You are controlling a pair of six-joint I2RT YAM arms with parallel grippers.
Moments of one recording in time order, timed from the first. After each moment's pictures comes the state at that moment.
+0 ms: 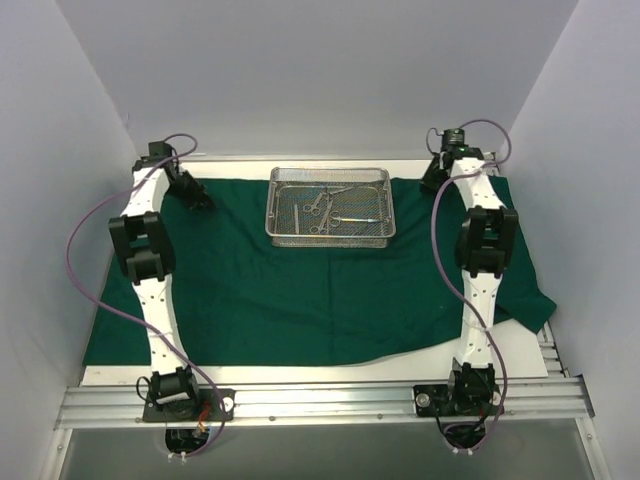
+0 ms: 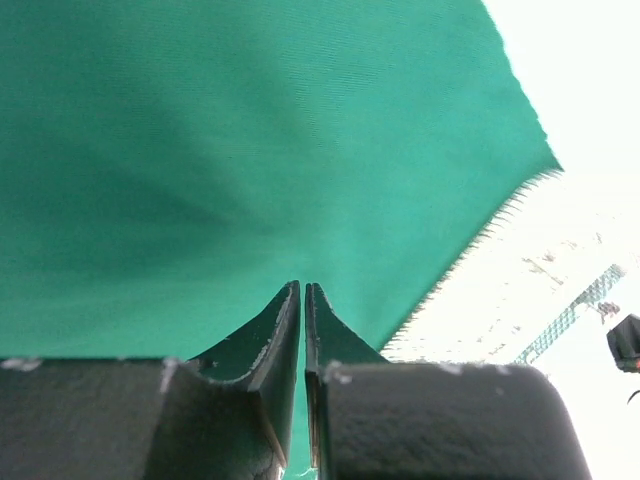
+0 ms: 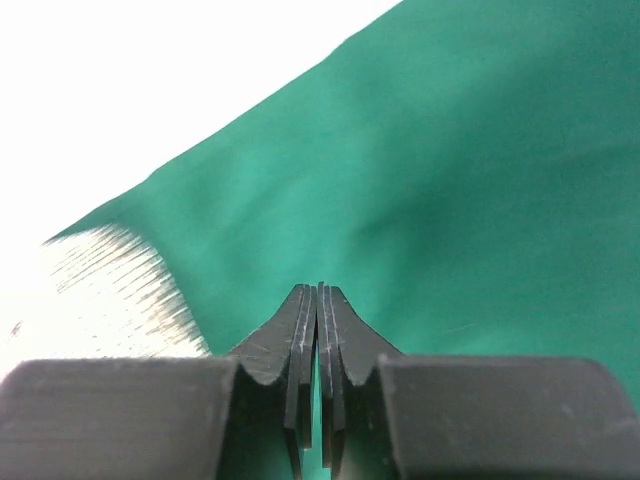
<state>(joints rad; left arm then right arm) 0.17 2.49 2.22 -0.92 0.40 -0.65 -0.07 2.47 2.21 -0.76 -0.06 0.48</state>
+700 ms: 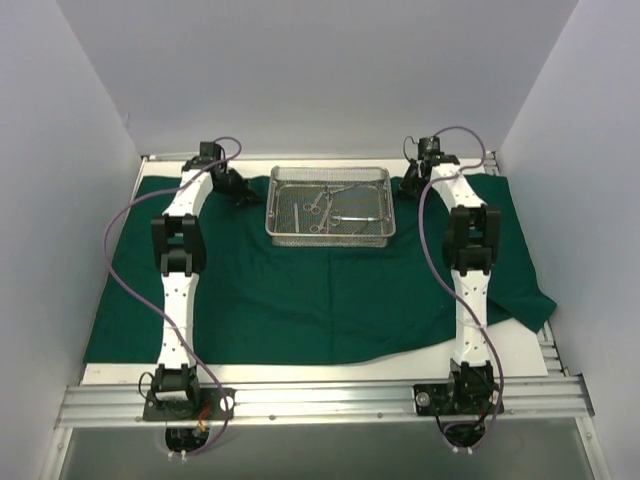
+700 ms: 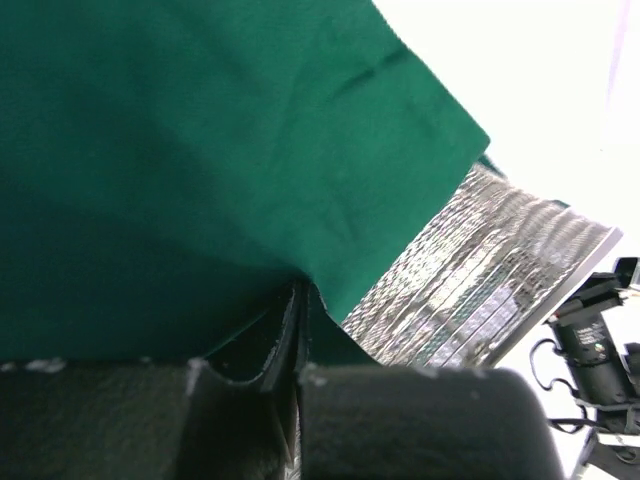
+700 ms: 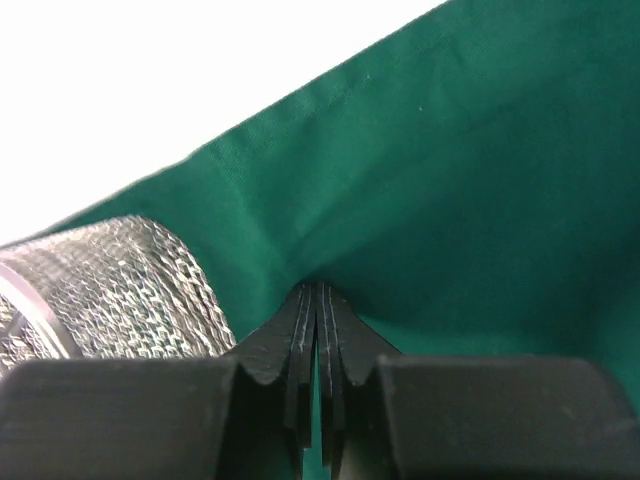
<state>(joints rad) -0.04 2.71 2.45 -0.82 0.54 -0.88 0.05 2.50 2.15 -0.66 -0.10 0.54</state>
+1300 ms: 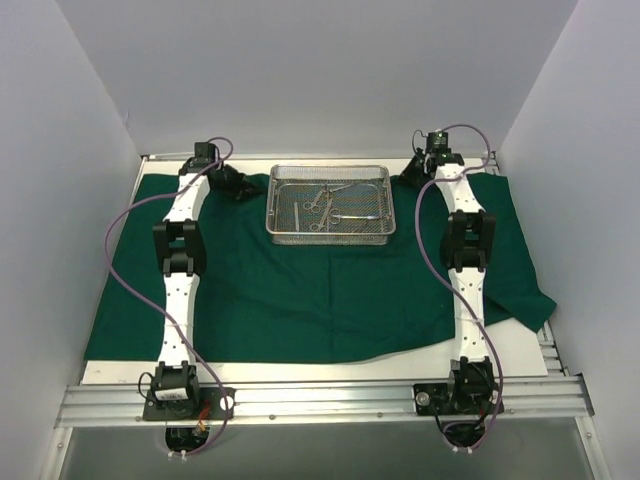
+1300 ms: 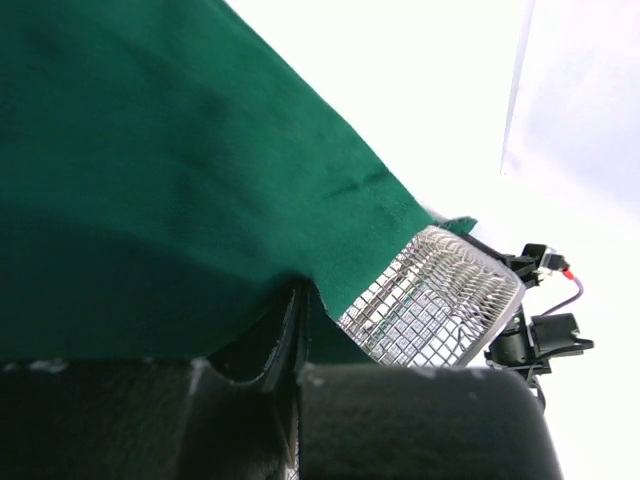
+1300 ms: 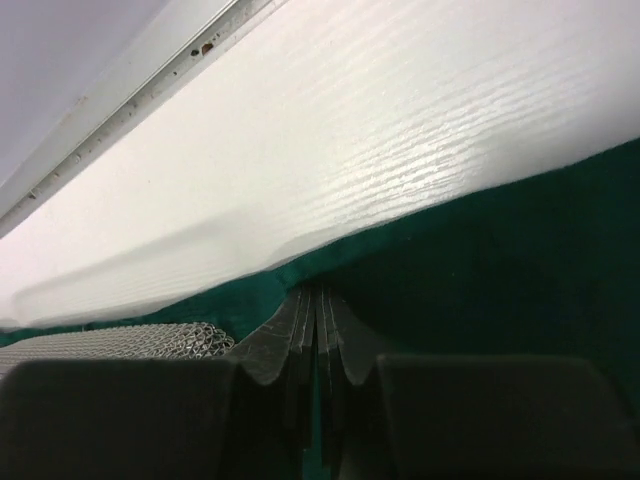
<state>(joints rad) -0.01 2.87 2.66 -0.76 0.63 -1.07 -0.01 2.72 2.48 -0.62 -0.23 0.64</state>
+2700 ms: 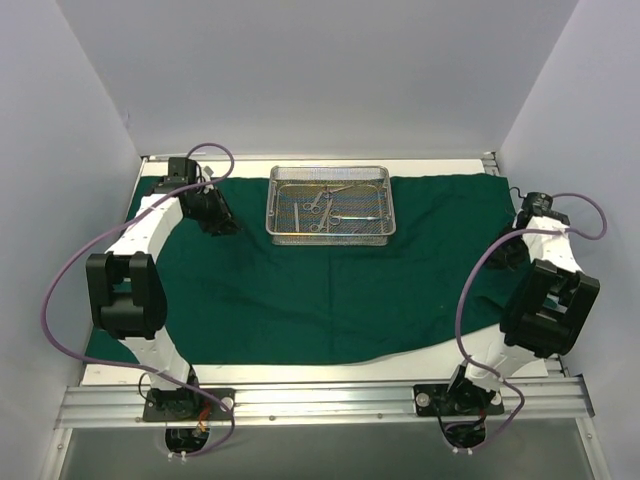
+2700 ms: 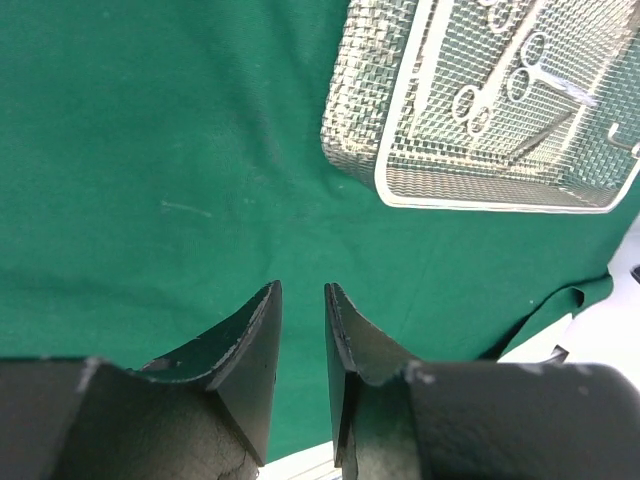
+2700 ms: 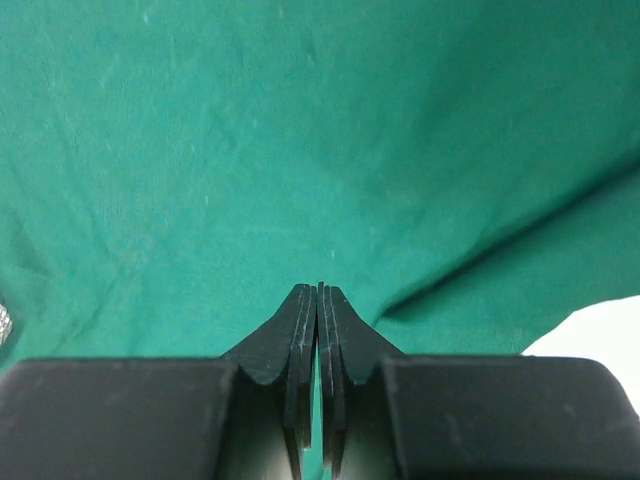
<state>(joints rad) -0.04 1.78 1.44 -0.73 0.38 -0.51 -0.44 1.63 1.17 -0.79 -0.03 0.43</state>
